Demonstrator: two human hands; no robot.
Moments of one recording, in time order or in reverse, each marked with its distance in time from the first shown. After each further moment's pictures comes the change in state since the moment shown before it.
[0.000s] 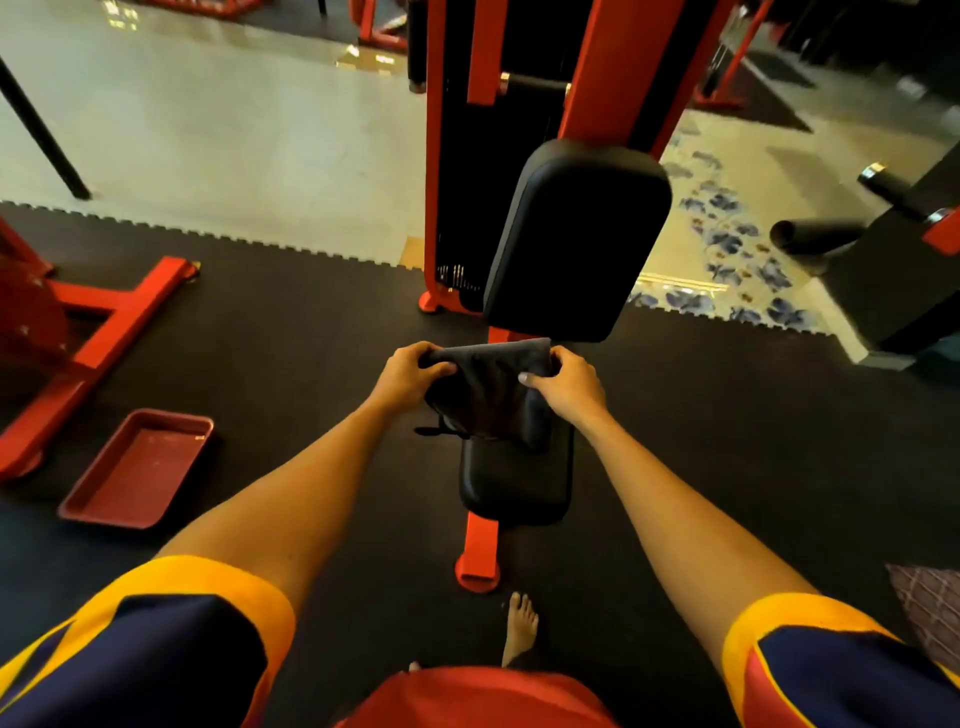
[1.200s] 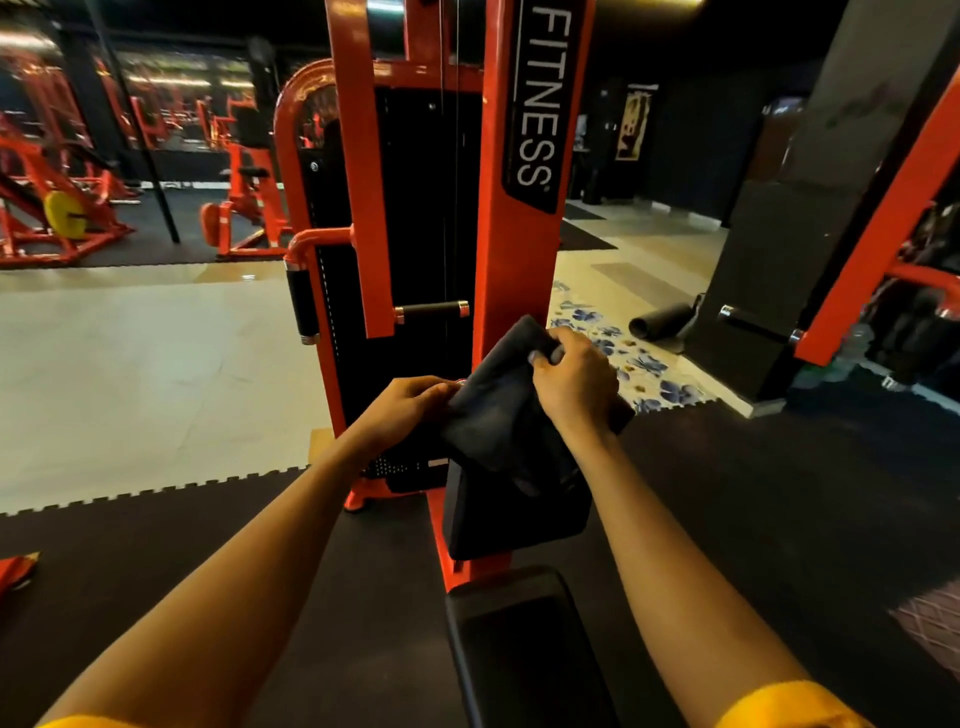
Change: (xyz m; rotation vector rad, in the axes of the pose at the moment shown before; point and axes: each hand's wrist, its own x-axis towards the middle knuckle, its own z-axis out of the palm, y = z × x) left_hand 0.226 0.206 -0.074 0.041 -0.347 0.499; right_hand 0.151 -0.160 -0.149 -0.053 0.941 -0.122
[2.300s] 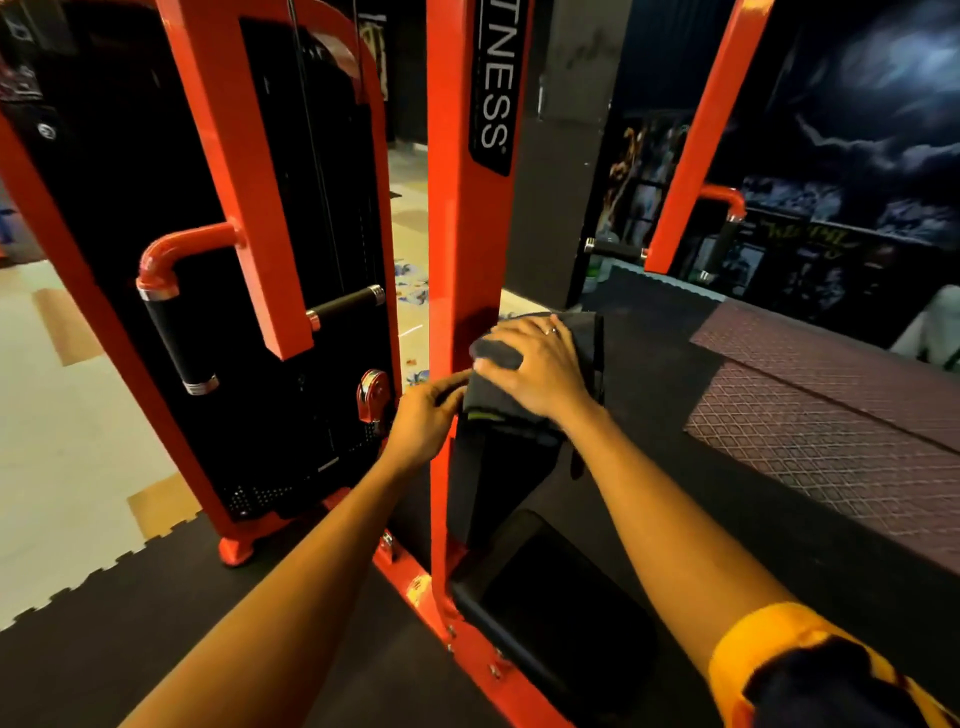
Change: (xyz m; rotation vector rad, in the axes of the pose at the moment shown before) left_hand 0.051 -0.045 0.001 -0.137 -0.275 0.279; right_hand -0.020 -0.010 0.051 -0.454 -0.058 -0.094
